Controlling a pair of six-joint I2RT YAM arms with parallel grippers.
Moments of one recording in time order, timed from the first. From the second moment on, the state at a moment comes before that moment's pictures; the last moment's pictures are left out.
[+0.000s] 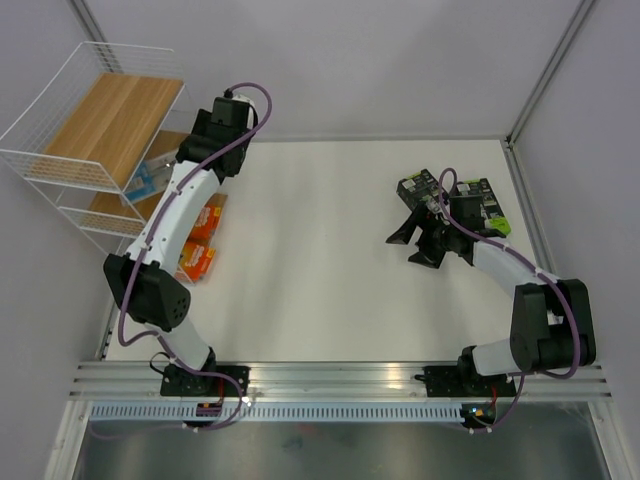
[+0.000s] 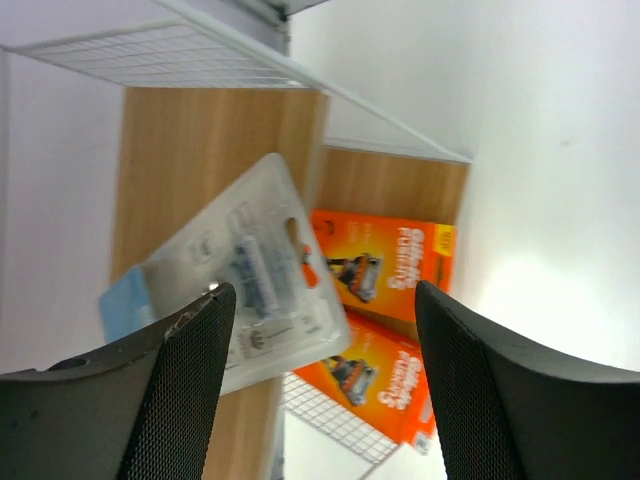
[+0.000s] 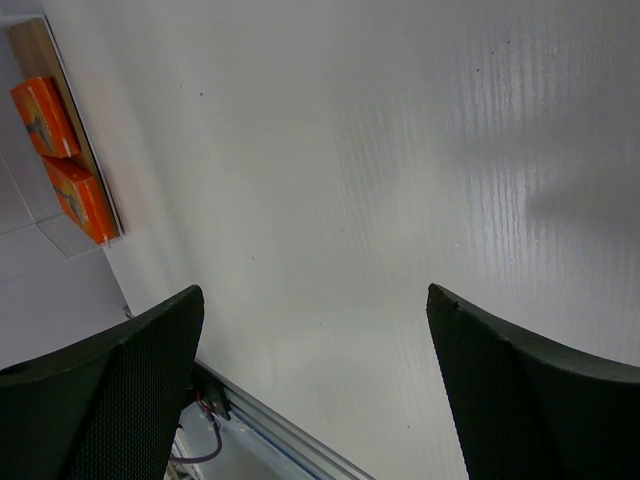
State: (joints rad) left arm -0.32 1.71 1.81 -0.81 -0.69 0.26; right arm 0.09 1.42 0.77 -0.25 -0.52 0.70
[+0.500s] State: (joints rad) left arm -0.27 1.60 1.81 -0.96 -0.30 0.01; right arm 0.10 1.41 0.76 -0.26 -0.49 0.71
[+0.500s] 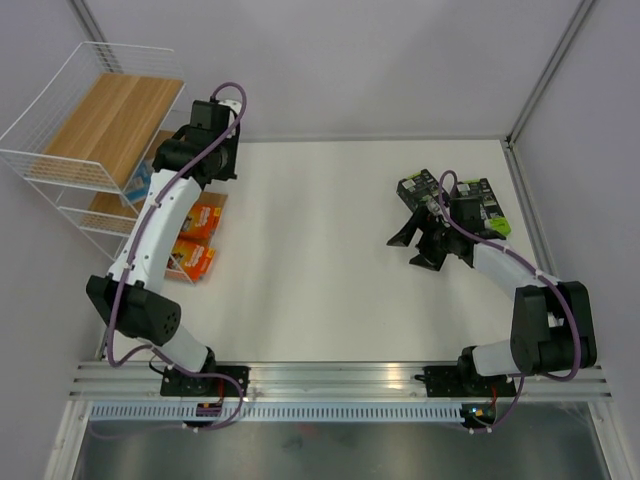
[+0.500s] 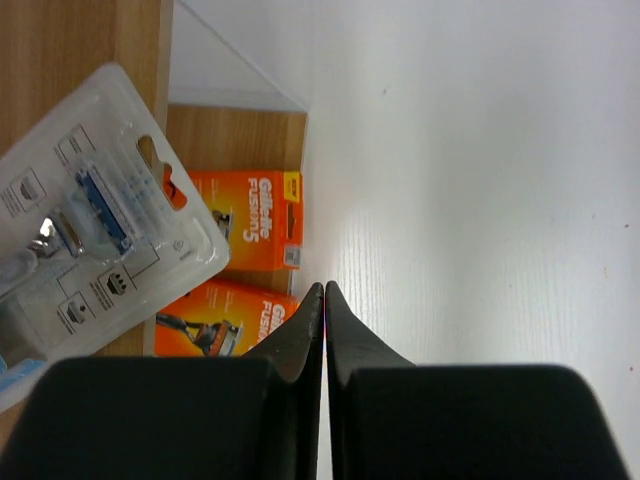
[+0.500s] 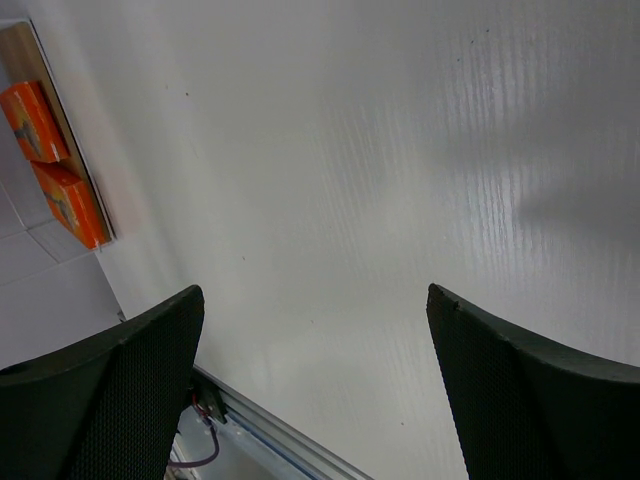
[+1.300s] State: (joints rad) left arm -0.13 1.71 1.84 -1.03 -0.16 0.03; right arm 0.14 1.41 0.75 -0.26 -0.49 0.72
